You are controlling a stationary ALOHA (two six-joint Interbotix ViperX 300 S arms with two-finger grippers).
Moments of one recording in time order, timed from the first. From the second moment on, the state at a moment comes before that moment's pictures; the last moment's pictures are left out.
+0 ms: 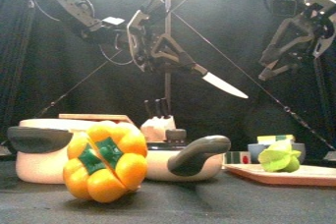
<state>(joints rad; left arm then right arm) 0.21 0.02 0.56 1.08 -0.41 -0.97 0.31 -0.71 1.08 -1.19 0.57 1.62</state>
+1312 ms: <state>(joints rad) 0.16 0.14 0.74 0.31 -0.90 -0.10 0.39 -0.81 1.19 -1.29 0.63 1.94</state>
